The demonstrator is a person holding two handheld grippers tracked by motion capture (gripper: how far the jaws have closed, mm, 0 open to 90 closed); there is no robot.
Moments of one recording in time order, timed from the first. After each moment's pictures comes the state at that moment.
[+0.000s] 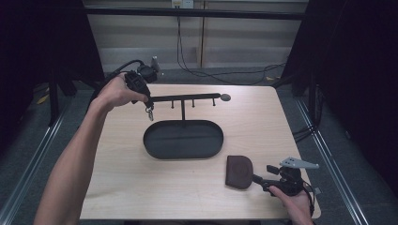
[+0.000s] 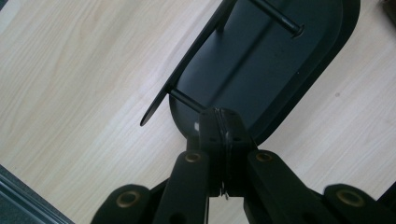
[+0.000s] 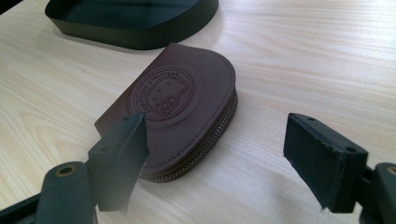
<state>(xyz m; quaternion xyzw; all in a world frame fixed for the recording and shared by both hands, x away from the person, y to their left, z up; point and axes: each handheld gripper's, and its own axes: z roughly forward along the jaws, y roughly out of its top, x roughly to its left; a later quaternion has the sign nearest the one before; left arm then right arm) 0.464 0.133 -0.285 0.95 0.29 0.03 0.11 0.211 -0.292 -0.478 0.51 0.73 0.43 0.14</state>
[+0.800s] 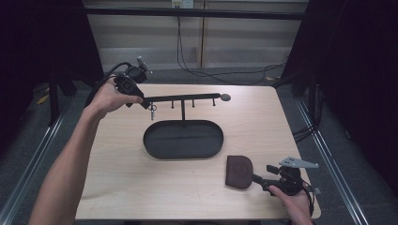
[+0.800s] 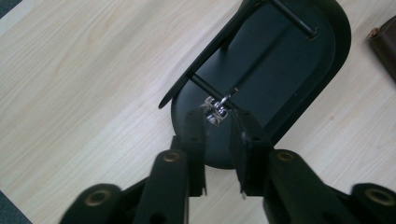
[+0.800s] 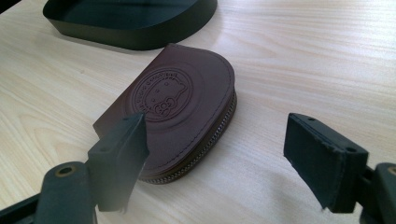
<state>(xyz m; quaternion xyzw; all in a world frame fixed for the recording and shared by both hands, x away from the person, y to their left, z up) 0.456 0.166 -0.291 0.92 0.34 0.03 0.19 0.212 -0.291 -0.478 0.52 0.73 0.42 0.14</state>
